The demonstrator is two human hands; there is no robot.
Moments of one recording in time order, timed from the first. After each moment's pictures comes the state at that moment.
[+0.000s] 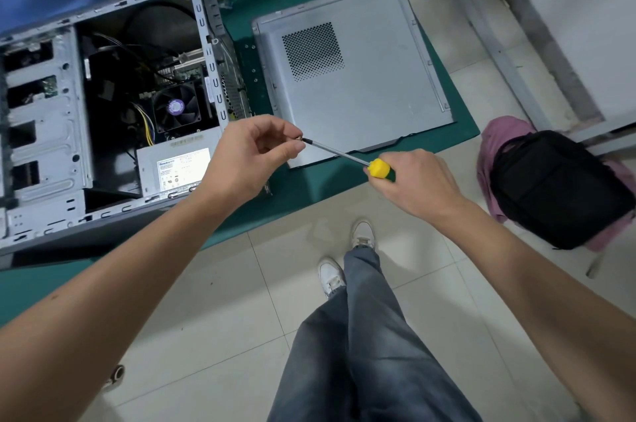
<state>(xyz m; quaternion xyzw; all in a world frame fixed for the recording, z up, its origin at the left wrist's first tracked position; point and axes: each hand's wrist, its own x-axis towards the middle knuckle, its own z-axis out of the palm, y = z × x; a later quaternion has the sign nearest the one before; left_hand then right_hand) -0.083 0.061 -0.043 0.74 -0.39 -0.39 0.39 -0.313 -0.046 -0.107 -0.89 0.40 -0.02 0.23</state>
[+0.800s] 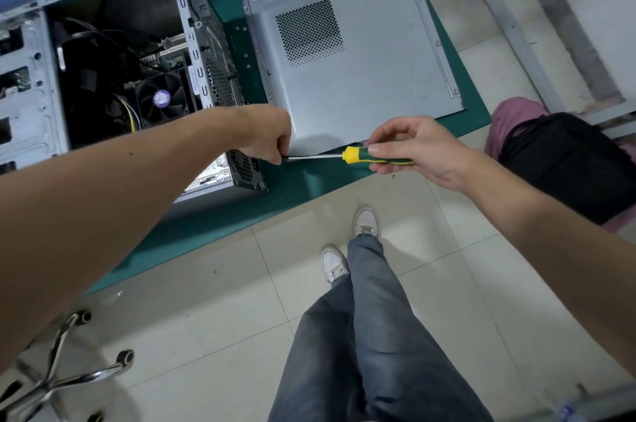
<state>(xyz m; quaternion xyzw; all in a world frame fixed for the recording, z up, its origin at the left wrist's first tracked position) -0.041 -0.023 -0.095 0.64 -0.64 -0.35 -0.25 -0.306 -0.095 -0.124 -0.48 0.43 -0.04 0.76</state>
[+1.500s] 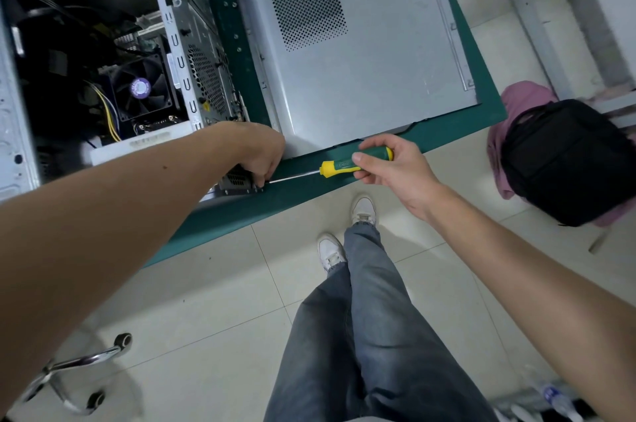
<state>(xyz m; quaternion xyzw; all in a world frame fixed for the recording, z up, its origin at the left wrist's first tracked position) -0.039 -0.022 -0.148 0.54 -0.63 -0.41 -0.40 -0.287 -0.058 -0.183 -0.43 0.53 -0.11 0.72</state>
